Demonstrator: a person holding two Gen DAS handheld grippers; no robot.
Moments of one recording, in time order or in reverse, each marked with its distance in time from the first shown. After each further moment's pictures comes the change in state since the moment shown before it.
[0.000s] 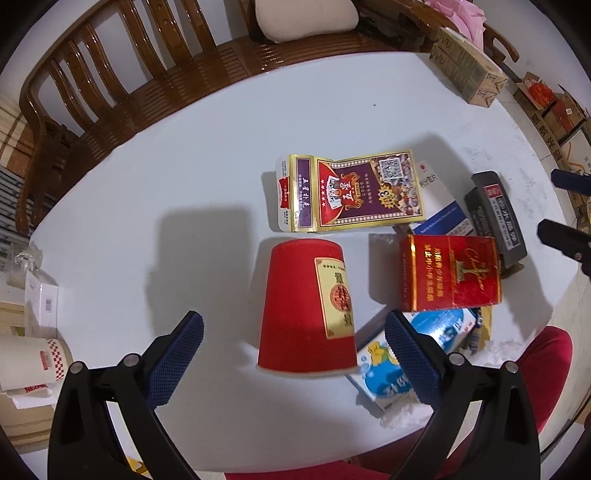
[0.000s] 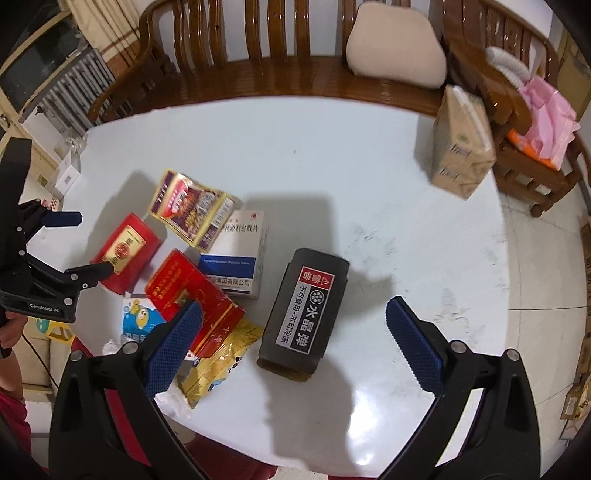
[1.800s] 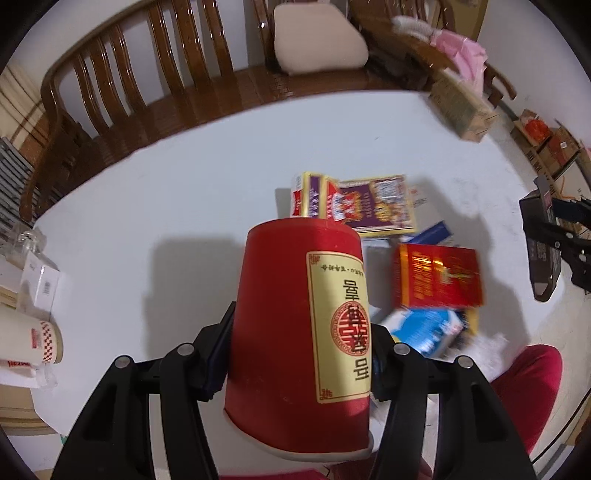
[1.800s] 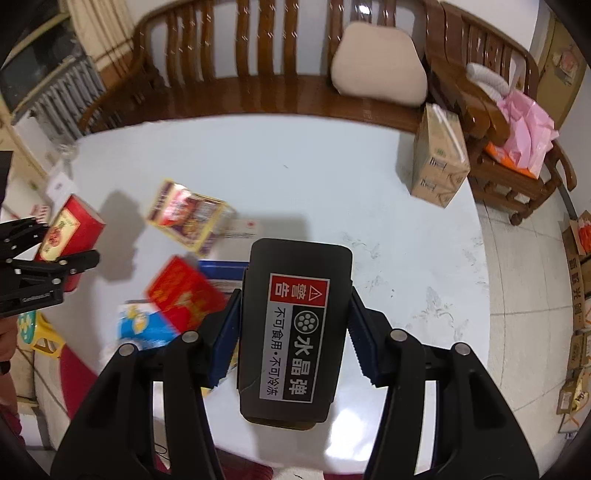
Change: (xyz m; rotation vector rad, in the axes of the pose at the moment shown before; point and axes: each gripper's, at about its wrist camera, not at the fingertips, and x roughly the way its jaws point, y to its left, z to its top) left arm -0.037 0.000 -0.039 -0.077 -0.172 -0.032; right arm -0.048 0.024 -0.024 -0.010 -0.137 -0.075
